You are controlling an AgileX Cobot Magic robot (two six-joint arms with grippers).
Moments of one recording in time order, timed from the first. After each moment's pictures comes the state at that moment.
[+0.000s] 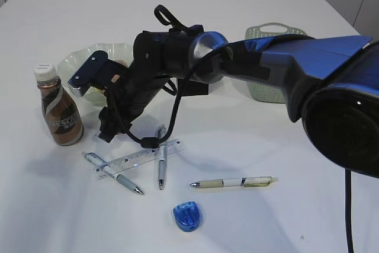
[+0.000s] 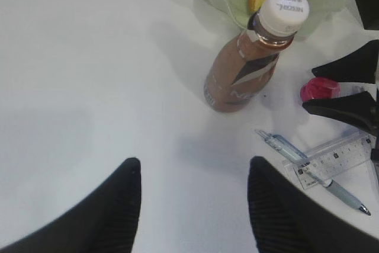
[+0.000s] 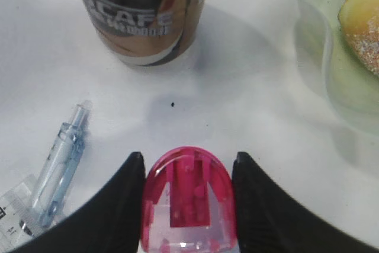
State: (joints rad) left arm 0.09 1.05 -0.72 -0.28 0.56 0.10; right arm 0.66 2.45 -2.04 0.32 0.68 -0.78
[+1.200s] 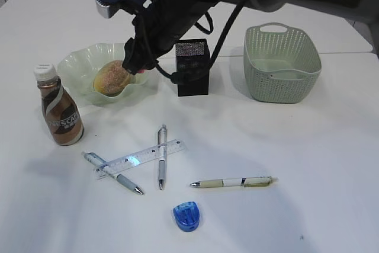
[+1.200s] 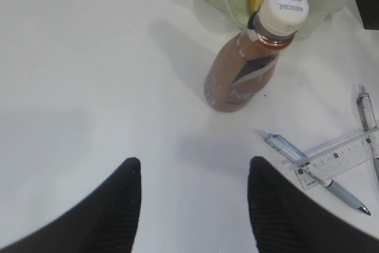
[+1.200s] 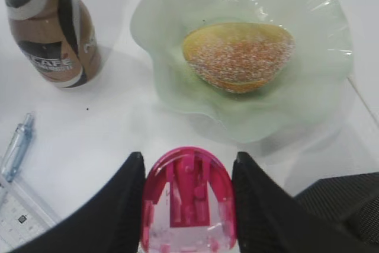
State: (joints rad) left arm 0.09 1.05 -0.72 -0.28 0.56 0.10; right arm 0.53 2.24 -2.04 0.32 0.79 -0.78
